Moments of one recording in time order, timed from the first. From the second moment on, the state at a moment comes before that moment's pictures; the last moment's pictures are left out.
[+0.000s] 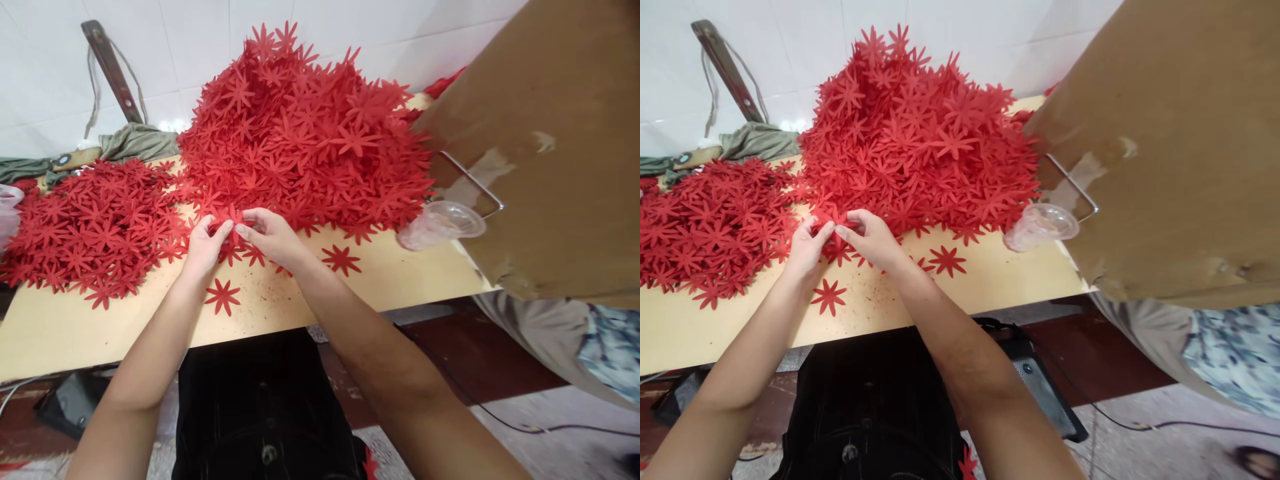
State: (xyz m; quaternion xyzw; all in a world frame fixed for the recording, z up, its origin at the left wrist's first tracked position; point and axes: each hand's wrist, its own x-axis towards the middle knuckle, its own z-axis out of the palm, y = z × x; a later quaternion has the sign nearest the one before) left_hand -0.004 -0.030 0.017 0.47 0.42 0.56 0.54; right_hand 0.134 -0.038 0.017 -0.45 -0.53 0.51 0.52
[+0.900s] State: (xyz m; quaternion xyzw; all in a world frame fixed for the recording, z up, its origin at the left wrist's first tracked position) left_hand -0.004 0.021 0.031 0.67 0.49 0.50 0.24; right_hand 0.173 -0.038 0.021 -0.43 -0.38 0.48 0.66
